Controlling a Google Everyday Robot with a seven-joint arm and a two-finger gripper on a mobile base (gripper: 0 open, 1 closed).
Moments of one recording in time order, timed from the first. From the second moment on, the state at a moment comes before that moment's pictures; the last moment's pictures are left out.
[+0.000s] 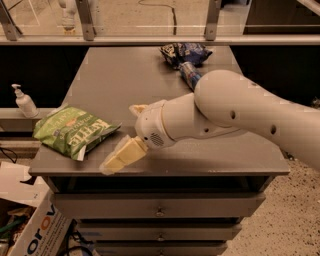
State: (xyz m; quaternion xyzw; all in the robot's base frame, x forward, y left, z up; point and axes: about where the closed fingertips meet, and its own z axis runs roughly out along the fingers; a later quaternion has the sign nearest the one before) arm 0.474 0.092 0.847 -0.54 0.68 0.30 0.39
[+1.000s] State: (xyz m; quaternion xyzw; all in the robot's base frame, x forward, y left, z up) arm 0.487 0.168 0.845 -0.55 0.65 0.32 0.42
